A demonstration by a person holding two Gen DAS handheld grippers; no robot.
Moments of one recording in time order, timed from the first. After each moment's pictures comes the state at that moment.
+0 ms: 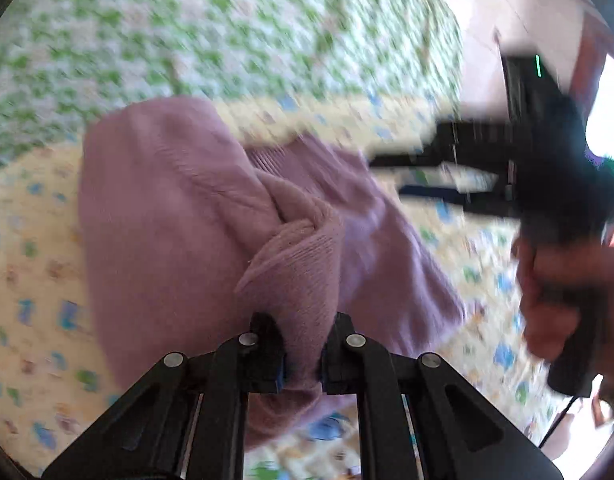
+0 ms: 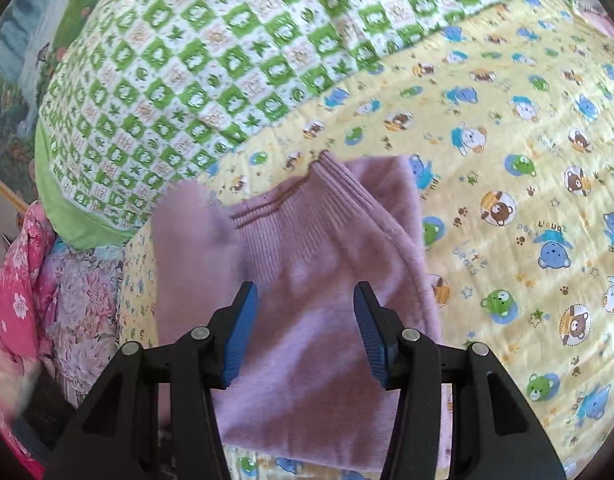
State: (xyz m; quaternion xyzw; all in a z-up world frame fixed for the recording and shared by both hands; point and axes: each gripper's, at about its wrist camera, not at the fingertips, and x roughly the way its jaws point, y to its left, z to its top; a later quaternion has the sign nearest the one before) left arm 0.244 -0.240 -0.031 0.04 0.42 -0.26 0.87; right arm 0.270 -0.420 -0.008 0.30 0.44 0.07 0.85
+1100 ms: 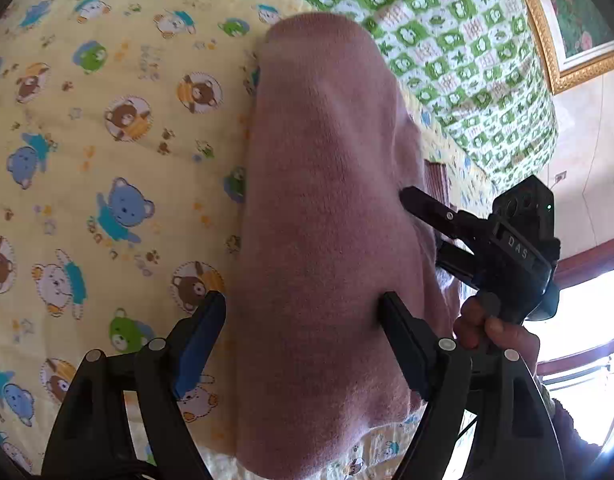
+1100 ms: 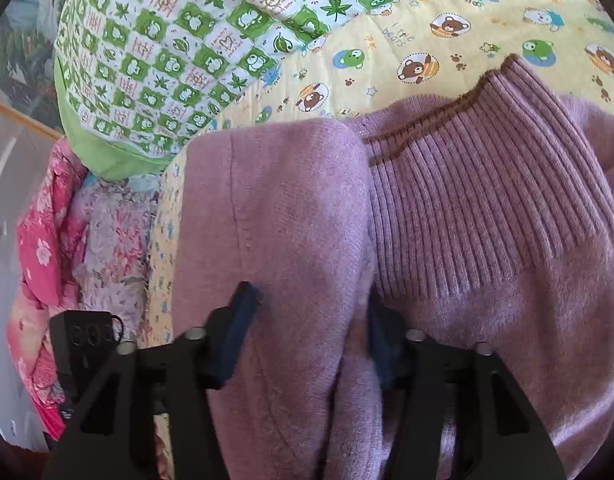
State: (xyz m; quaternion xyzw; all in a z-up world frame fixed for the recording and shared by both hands) left arm 0.343 -0.099 -0.080 -0.25 0.55 -0.20 0.77; right arm 0.364 -0.336 -0.076 0.29 0.51 0.24 0.77
